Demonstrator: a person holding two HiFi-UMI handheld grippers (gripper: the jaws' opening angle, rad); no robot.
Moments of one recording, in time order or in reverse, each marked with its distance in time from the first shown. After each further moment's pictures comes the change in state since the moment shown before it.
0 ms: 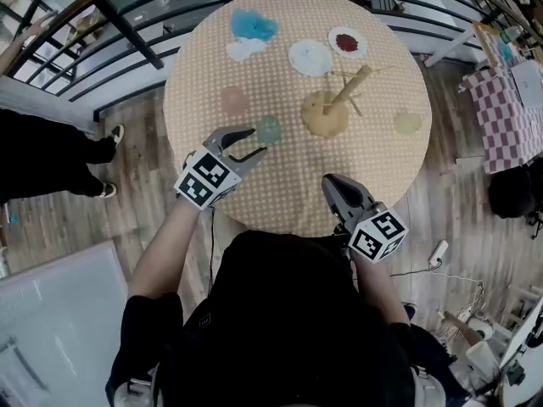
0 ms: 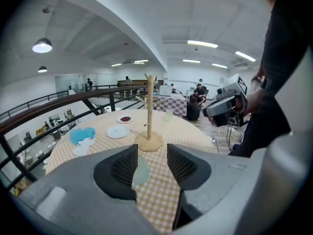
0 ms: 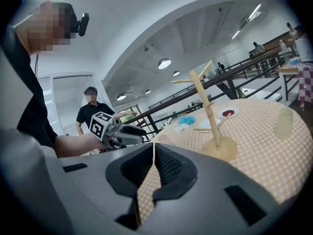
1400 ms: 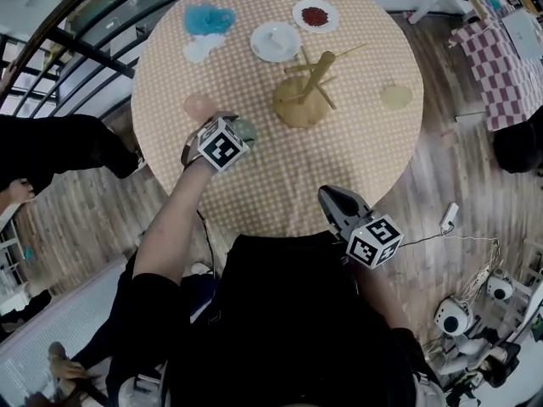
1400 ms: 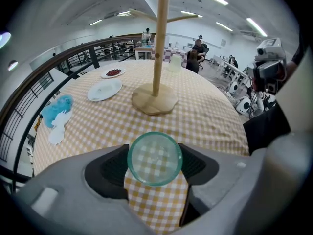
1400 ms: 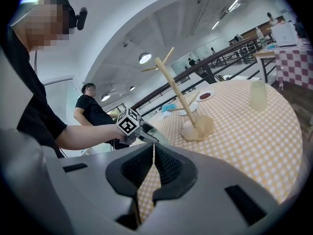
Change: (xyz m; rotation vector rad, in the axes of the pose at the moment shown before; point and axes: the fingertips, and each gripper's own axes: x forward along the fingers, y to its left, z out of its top) left arm 0.146 0.048 -0.107 0.088 0.549 -0.097; right arm -0.024 -0.055 -0.058 0.177 0.071 -0.135
